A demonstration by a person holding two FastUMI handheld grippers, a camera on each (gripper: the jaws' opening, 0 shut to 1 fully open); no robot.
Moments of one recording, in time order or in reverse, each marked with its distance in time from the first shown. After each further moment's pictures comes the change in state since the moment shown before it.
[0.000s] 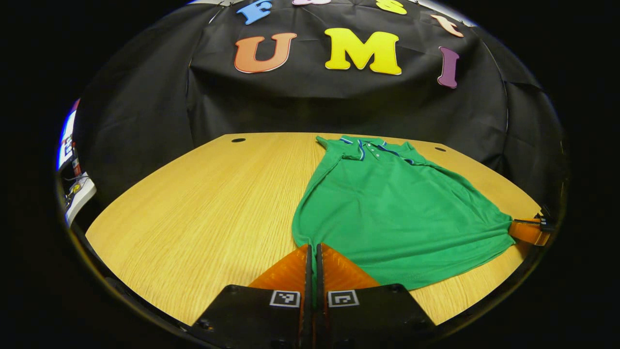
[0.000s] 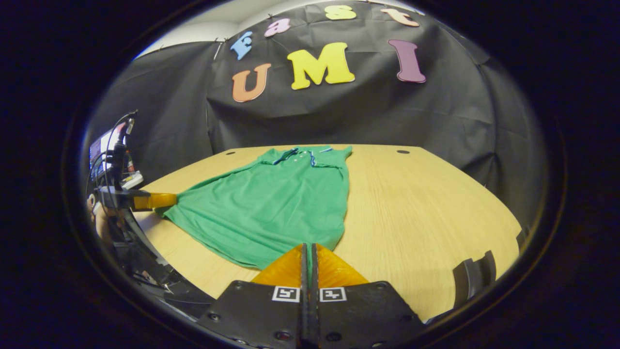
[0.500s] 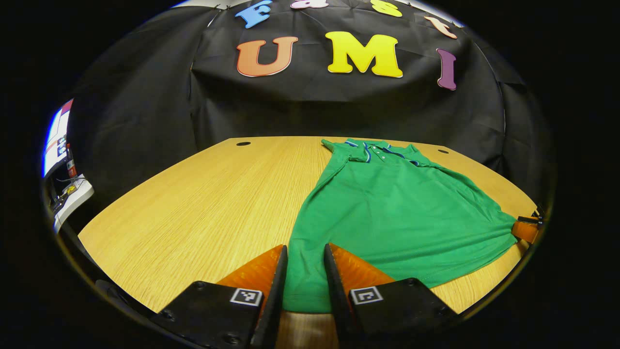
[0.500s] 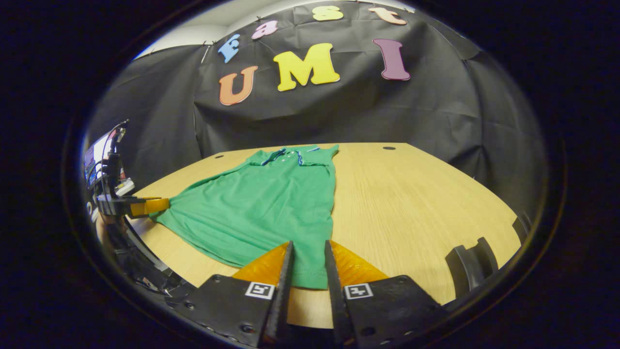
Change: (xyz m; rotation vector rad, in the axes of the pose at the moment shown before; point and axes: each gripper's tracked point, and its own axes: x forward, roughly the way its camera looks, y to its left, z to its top) left arm 0.007 0.017 -0.010 -0.010 0.000 0.058; right arm 0.000 -0.010 -0.011 0.080 0.012 -0.042
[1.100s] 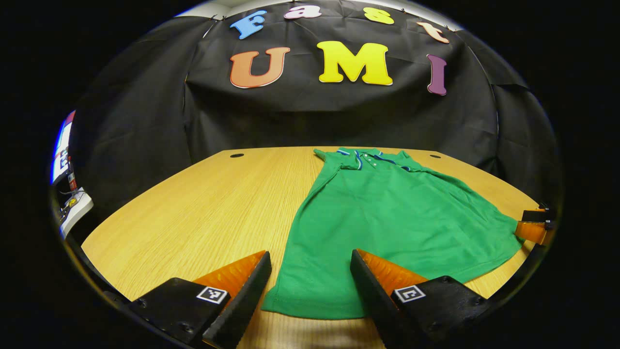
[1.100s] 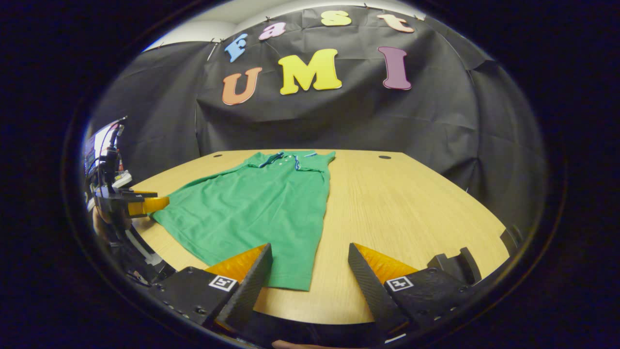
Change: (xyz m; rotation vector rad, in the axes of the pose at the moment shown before) left arm -0.009 -0.003 0.000 0.039 -0.034 -0.050; right arm -0.017 -0.010 0.003 -0.076 -0.025 -0.046
